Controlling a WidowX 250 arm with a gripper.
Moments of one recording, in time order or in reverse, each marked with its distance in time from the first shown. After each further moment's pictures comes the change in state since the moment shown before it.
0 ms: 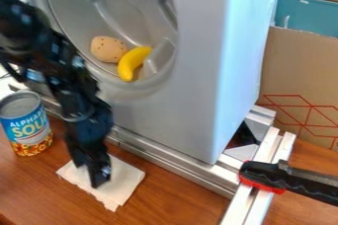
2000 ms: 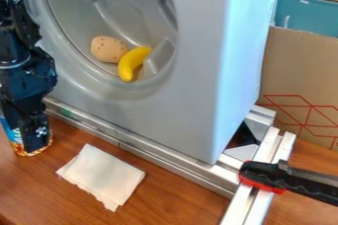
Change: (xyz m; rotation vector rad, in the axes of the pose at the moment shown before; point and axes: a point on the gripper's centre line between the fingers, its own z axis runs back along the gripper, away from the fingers) arm -0.051 0.021 0.085 0.106 0.079 0.007
